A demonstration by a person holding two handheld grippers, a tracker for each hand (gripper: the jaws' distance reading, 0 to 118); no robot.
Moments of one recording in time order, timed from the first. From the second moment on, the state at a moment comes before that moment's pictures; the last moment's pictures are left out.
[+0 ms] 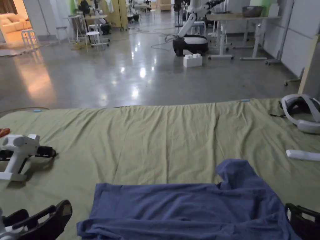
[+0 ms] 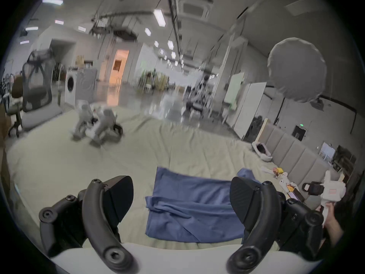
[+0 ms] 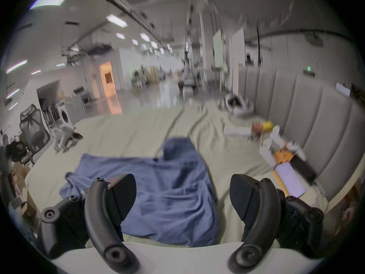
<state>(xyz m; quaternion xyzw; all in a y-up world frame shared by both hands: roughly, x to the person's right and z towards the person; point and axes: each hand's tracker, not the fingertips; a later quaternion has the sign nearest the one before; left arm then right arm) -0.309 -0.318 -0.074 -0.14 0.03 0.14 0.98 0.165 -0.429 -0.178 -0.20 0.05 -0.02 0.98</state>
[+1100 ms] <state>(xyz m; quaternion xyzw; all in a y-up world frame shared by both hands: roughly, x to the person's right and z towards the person) -0.201 -0.306 0.020 -0.18 0.01 0.05 0.98 0.102 -0.390 -0.037 -0.12 0.10 0.00 0.99</state>
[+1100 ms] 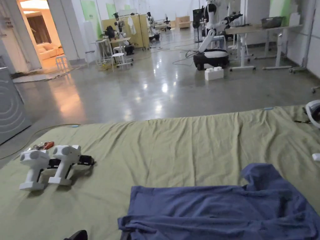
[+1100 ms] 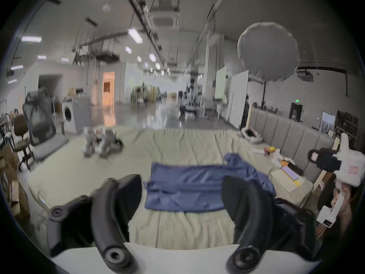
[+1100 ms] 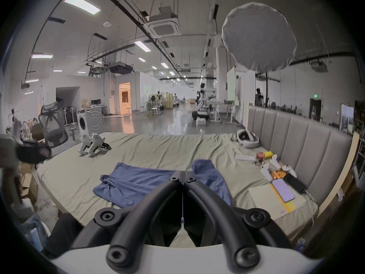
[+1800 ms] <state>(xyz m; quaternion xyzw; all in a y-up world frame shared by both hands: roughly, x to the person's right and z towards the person) -0.275 -0.518 -0.258 -0.43 0.10 0.09 0.89 0.153 -0.454 -0.084 -0.29 0.03 -0.07 0.95</state>
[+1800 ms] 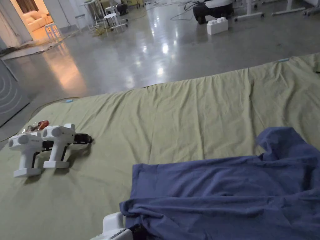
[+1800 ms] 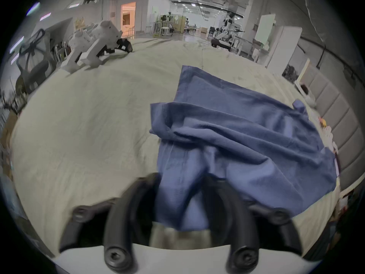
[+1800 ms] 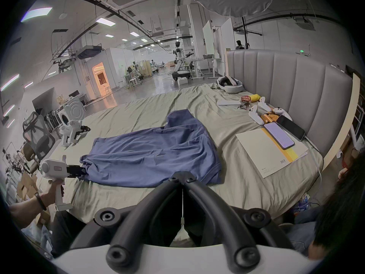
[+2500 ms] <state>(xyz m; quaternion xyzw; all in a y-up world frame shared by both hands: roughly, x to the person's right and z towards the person) -0.262 -0.529 -0.275 -0.46 0.08 0.06 0.88 0.177 -0.611 -0.241 -0.43 -0.03 -0.02 0.90</state>
